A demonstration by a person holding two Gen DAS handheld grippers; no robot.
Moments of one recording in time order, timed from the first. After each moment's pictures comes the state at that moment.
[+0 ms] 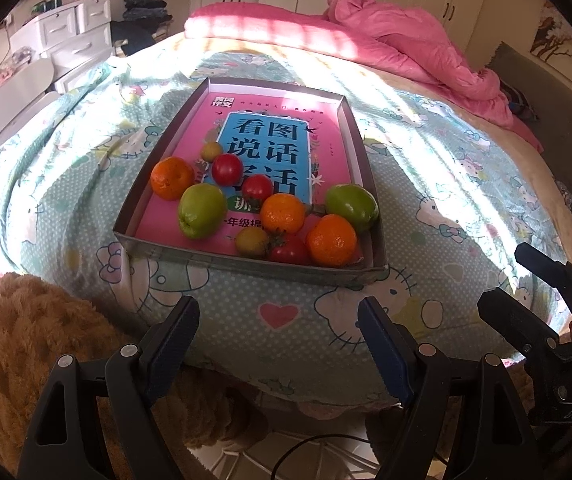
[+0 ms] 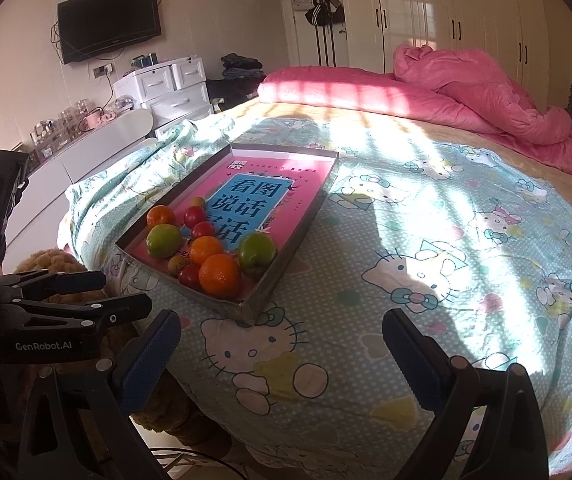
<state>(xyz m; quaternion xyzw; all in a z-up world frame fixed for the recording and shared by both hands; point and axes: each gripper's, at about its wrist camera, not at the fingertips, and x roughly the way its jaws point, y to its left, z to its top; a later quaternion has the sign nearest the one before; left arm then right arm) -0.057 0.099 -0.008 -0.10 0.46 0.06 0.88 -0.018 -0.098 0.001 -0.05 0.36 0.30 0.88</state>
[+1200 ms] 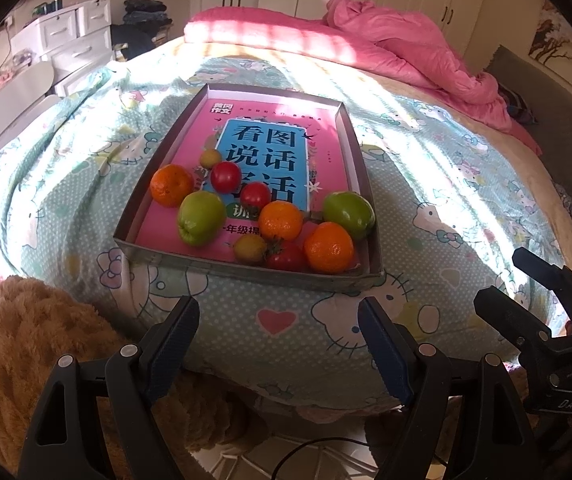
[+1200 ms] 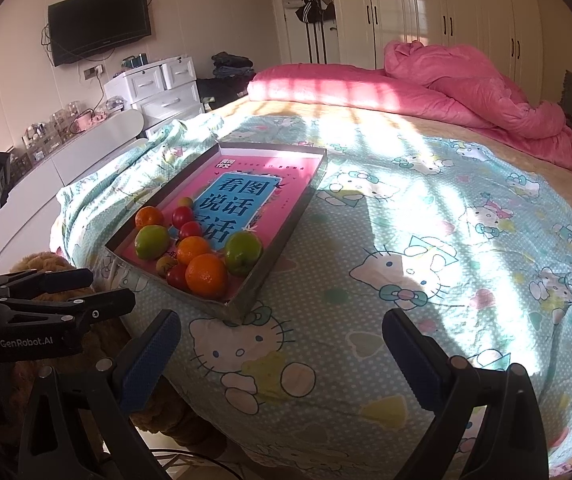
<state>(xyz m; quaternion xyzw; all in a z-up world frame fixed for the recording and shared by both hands) -0.057 0.100 -0.002 -0.10 0.45 0.06 0.88 -0.011 -0.105 0.000 -0.04 0.37 0.28 0.88</state>
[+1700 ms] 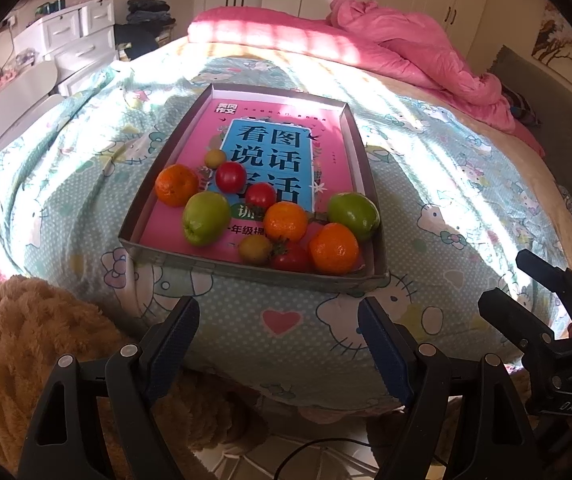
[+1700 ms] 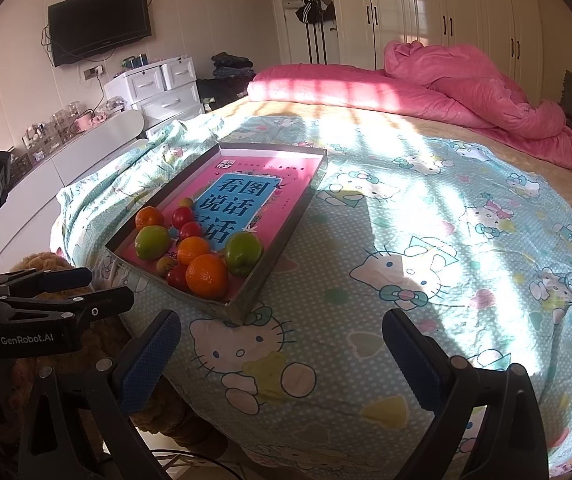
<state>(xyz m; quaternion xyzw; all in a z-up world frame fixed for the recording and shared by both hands) -0.056 0.100 -0.002 -0.10 0.45 0.07 0.88 -0.011 -0.106 -0.001 -0.04 0.37 0.28 0.88</state>
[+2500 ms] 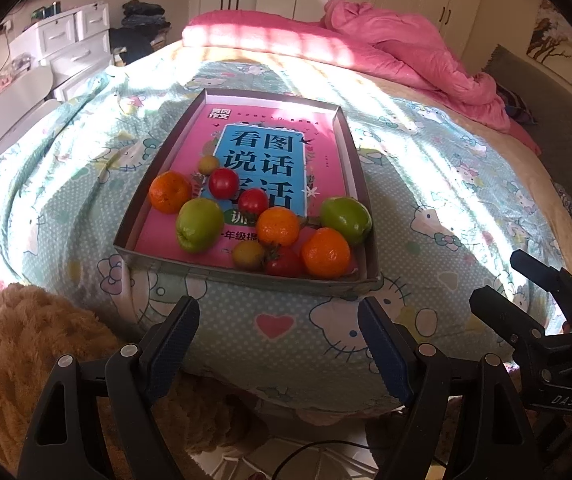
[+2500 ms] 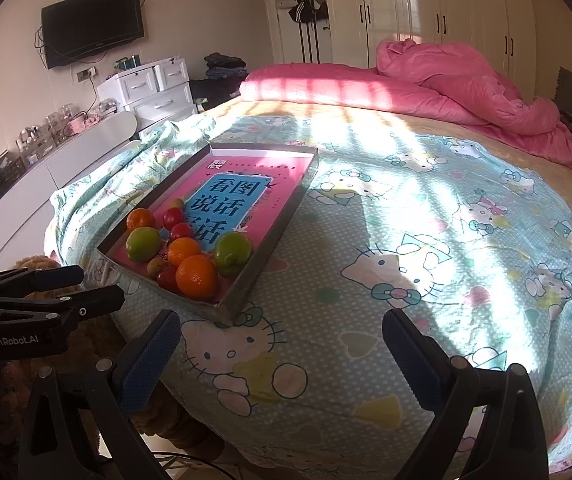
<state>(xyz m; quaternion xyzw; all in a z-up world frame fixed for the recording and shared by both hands) -0.055 0.095 0.003 -0.10 0.44 0.06 0.89 -0.006 -0.108 -0.004 -0.04 0.37 0.27 0.89</state>
